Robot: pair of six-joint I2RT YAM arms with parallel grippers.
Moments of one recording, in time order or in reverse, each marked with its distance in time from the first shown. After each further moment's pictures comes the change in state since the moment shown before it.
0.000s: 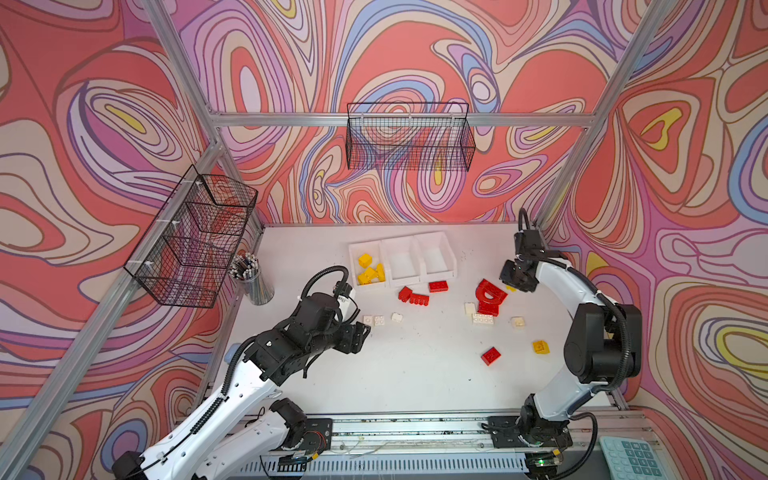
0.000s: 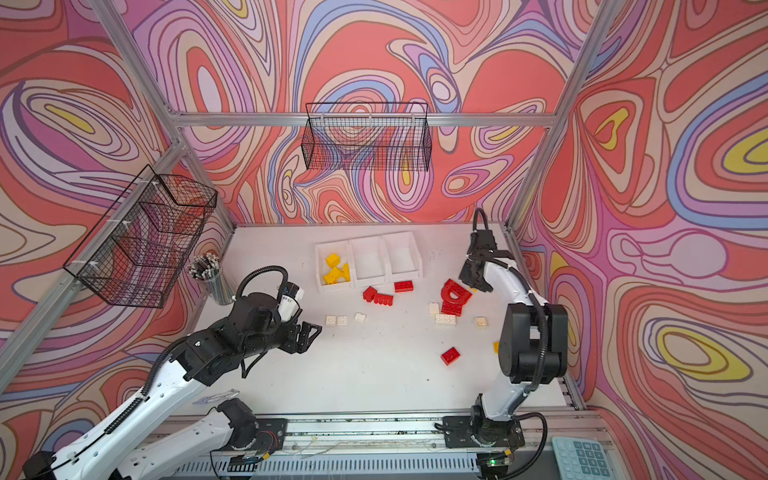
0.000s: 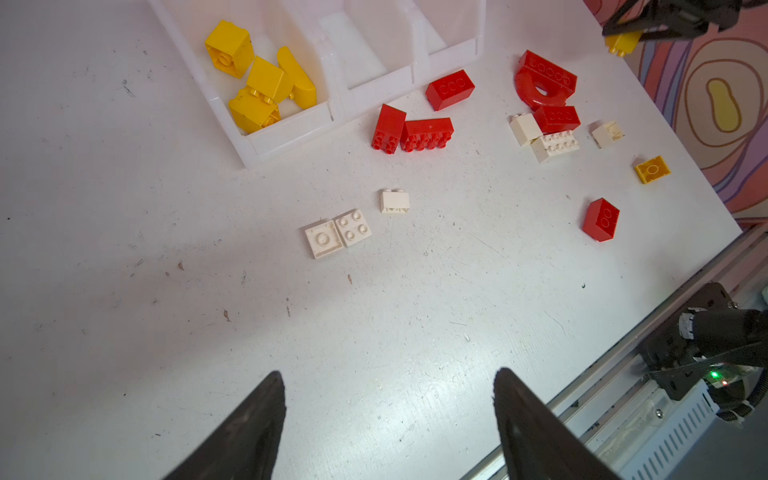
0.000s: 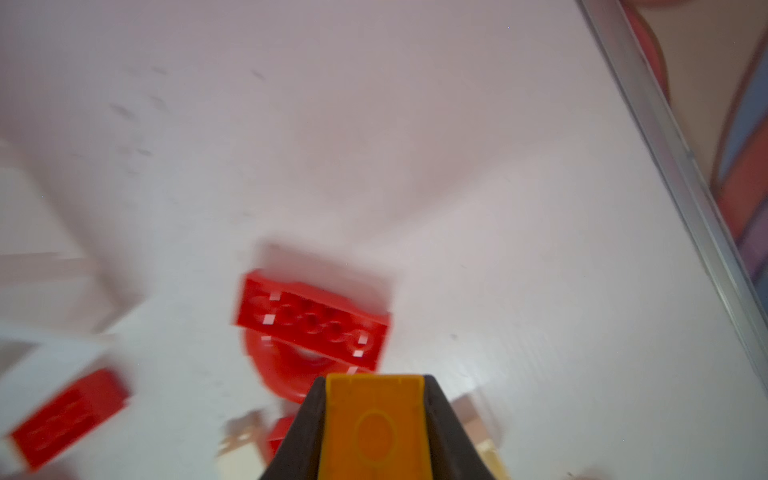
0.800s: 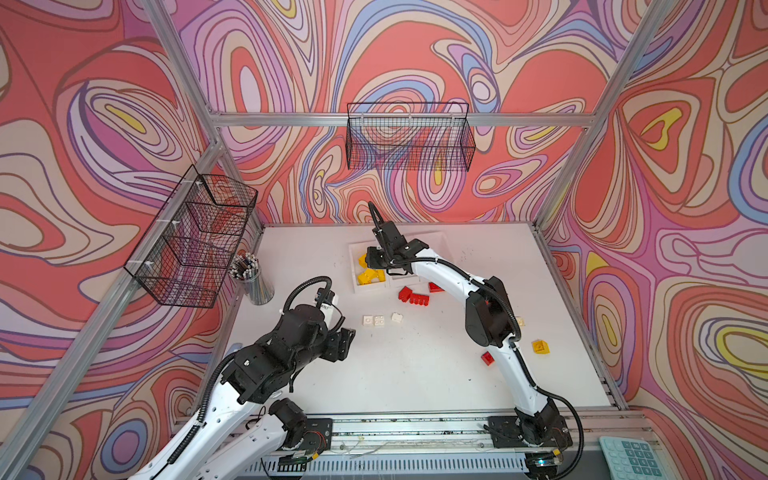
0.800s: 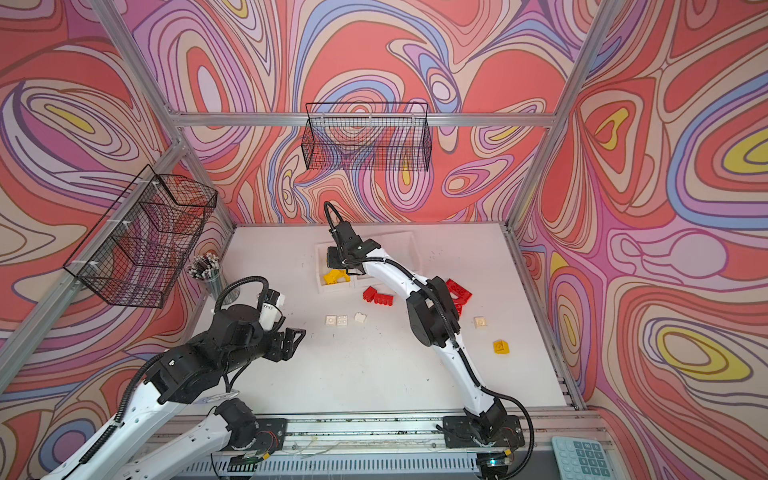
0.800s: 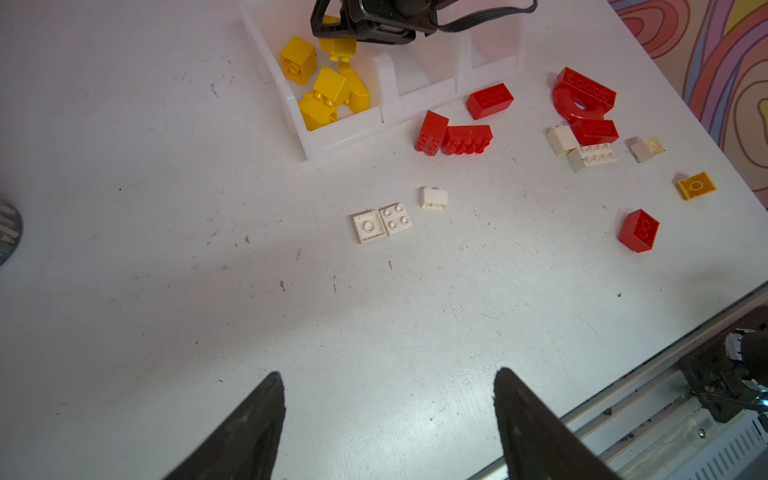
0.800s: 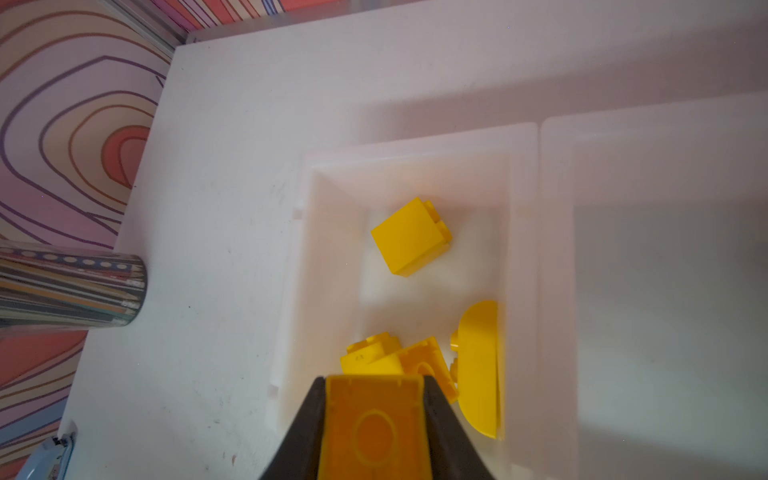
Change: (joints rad) left arm -0.001 -0.135 -0.011 -0.116 -0.102 -0.023; right arm 0.647 0.701 0.833 0.189 -0.194 0.136
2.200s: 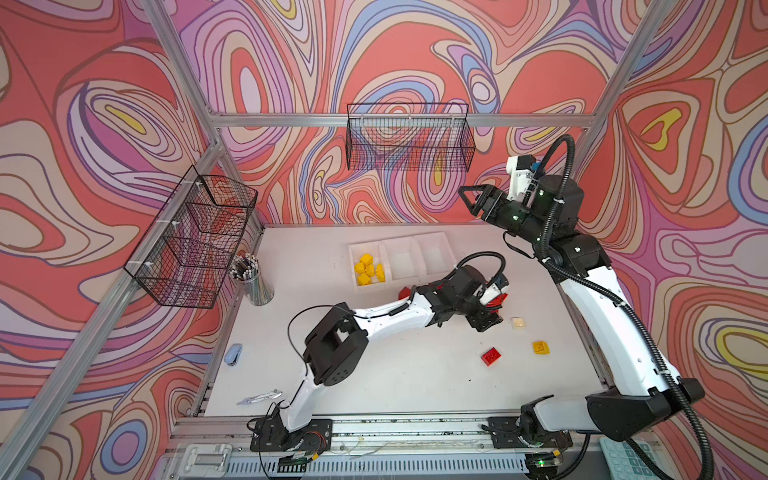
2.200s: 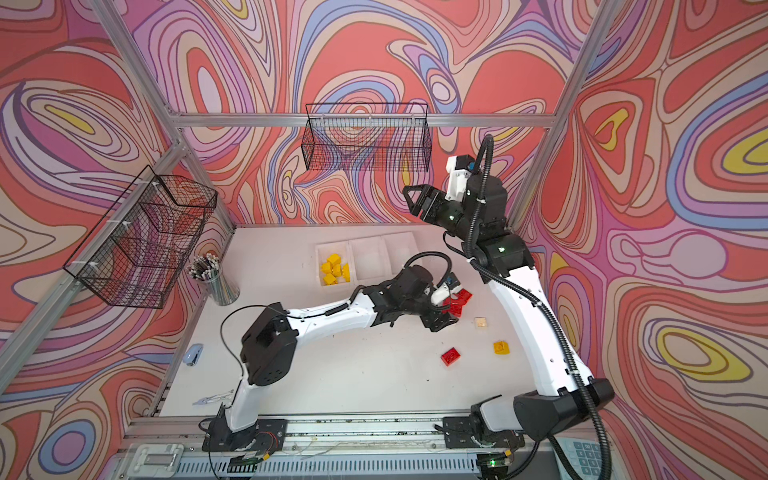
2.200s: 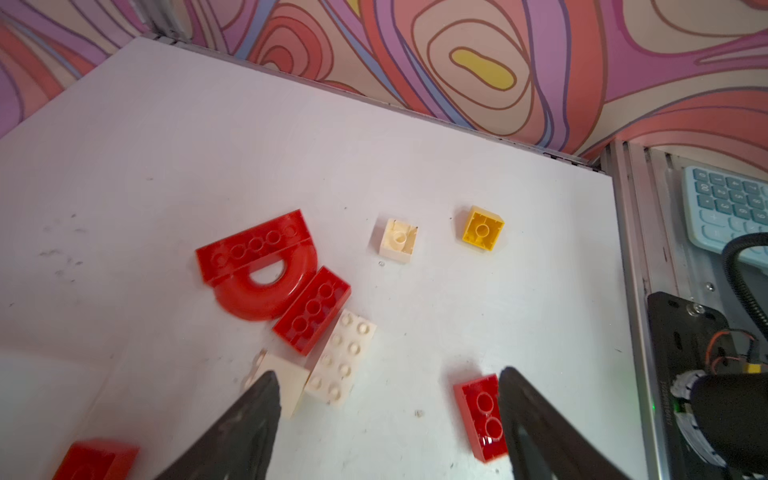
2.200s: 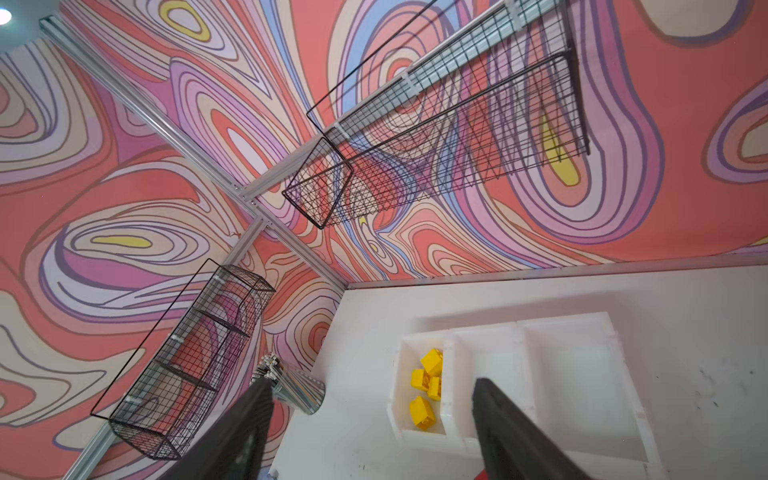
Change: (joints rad) left arm -0.395 1.473 0.943 0.697 0.341 0.420; right arm -0.342 -1.030 -0.510 0.108 -0.220 0.035
